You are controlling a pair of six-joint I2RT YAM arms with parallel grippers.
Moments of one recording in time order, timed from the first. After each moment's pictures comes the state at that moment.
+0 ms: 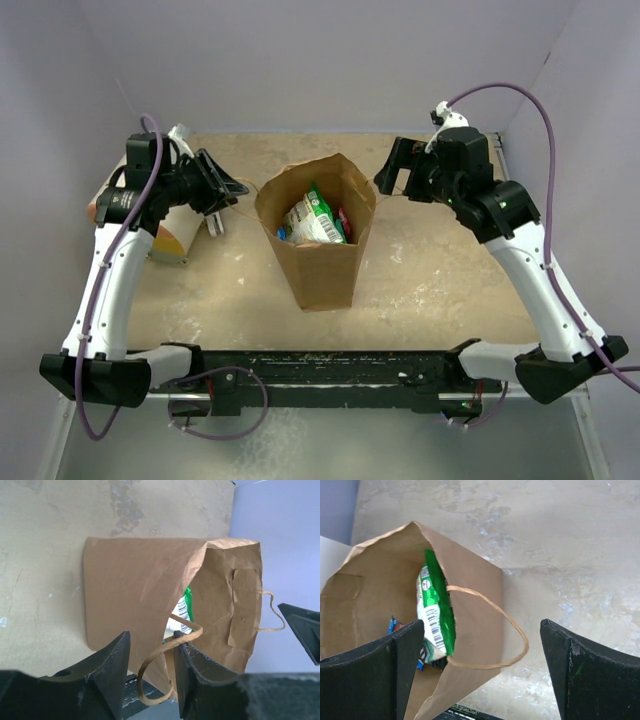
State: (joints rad) left arm -0.10 1.22 1.44 -0.88 0.42 -0.76; right arm 0.47 1.25 1.60 -0.86 0.11 0.49
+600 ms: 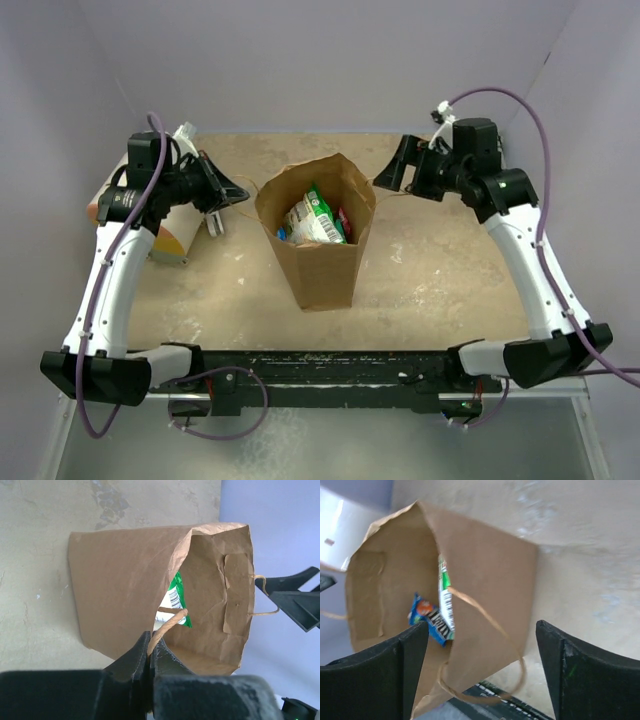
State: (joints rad) left arm -0.10 1.22 1.43 -0.84 0.52 -0.72; right arm 0.26 1.32 1.58 -0.87 -0.27 0.48
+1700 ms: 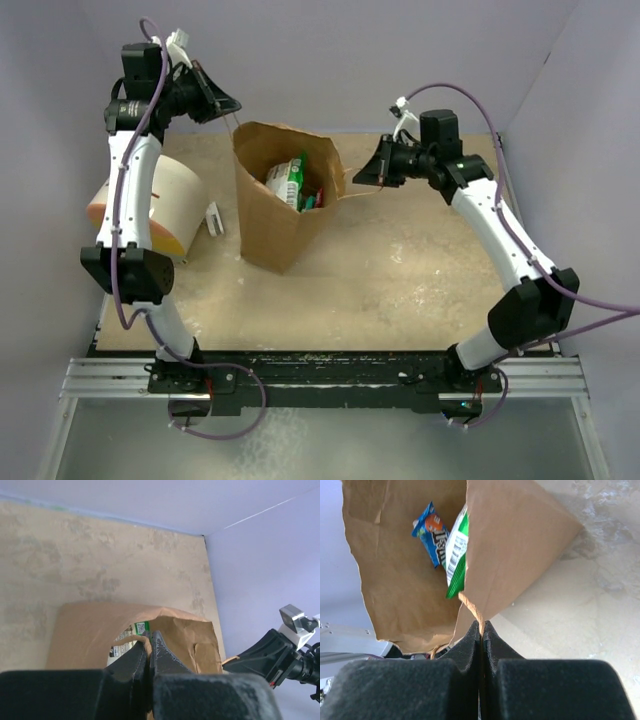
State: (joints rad) left arm -0.01 1.80 2.14 -0.77 0.57 -0.60; right arm 0.30 1.52 1.53 -0.58 -0.59 0.45
